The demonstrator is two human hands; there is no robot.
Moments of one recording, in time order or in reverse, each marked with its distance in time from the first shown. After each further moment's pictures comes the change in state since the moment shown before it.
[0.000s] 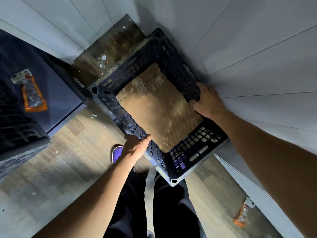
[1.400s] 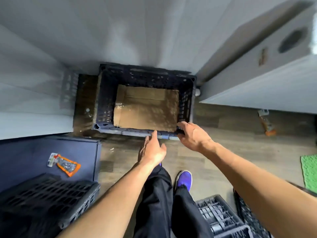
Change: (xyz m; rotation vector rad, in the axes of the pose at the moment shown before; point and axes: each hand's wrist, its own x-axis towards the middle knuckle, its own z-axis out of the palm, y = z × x) left_hand -0.136 -0.063 -0.013 0.946 0.062 0.700; right_hand -0.301 -0.040 0.100 0.456 0.037 0.350
